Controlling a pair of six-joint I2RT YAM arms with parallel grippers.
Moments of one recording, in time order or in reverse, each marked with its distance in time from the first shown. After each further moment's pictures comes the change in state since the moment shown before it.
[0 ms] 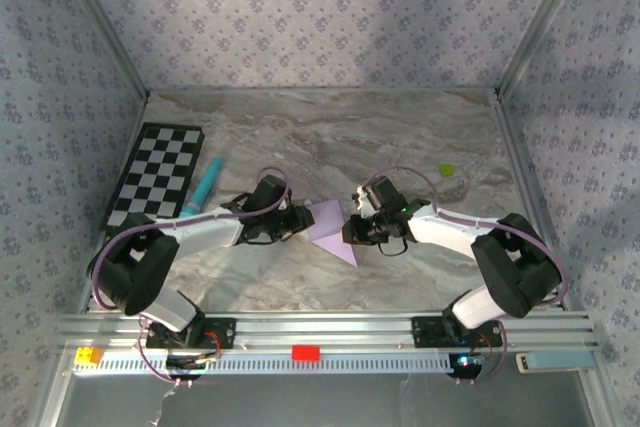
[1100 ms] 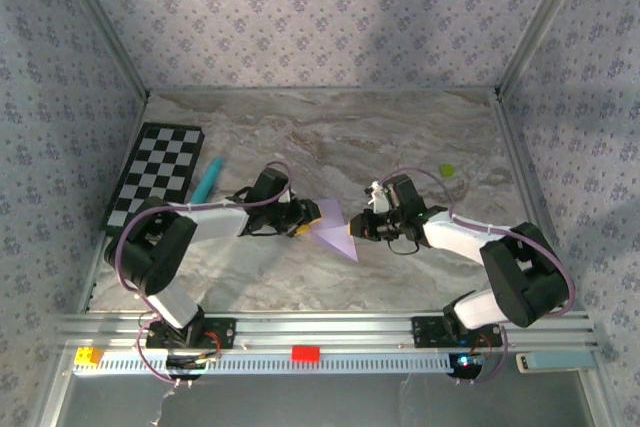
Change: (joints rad) left arm 0.057 0.132 0.042 0.134 0.198 -0.026; right arm -0.127 -0.069 -0.116 0.193 -0.174 0.038
